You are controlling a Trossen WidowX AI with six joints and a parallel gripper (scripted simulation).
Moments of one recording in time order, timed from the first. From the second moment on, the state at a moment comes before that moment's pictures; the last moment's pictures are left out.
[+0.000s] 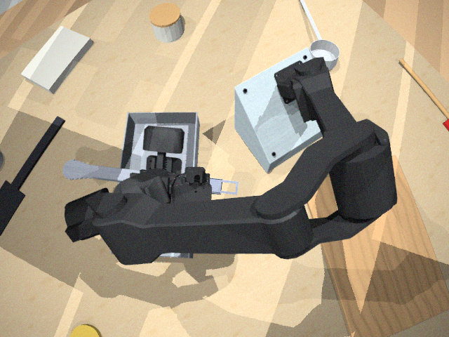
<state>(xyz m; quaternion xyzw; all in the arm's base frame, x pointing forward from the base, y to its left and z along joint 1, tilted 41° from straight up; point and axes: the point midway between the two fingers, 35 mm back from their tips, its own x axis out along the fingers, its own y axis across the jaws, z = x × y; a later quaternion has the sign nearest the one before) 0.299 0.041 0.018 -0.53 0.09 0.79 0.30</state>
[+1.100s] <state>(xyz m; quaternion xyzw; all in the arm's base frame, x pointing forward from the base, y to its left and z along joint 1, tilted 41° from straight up) 0.288 0.053 0.030 -0.52 0.01 0.72 0.46</state>
